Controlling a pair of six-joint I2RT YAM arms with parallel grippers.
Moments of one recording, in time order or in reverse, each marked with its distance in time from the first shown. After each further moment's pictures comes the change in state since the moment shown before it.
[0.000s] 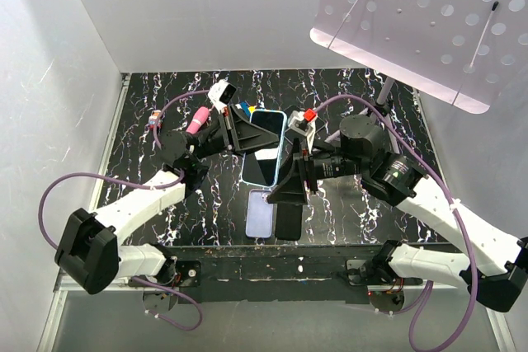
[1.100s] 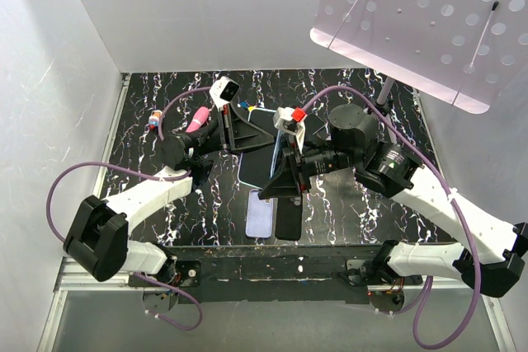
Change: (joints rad) left arm 0.000 0.102 0.025 0.282 0.051 -0.192; right arm 0.083 0.103 0.182 -0.042 -0.047 -0.140
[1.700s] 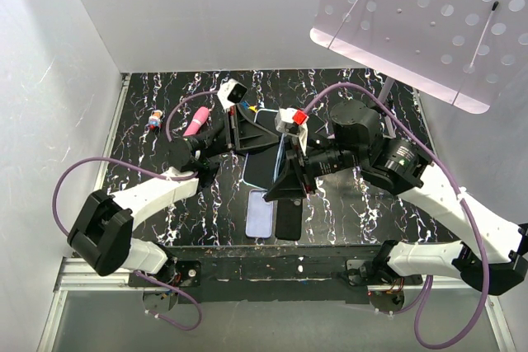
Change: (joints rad) left arm -0.051 0.040 0.000 0.043 -0.060 -0.058; right arm 0.014 0.019 0.112 -0.183 0.027 -0.108
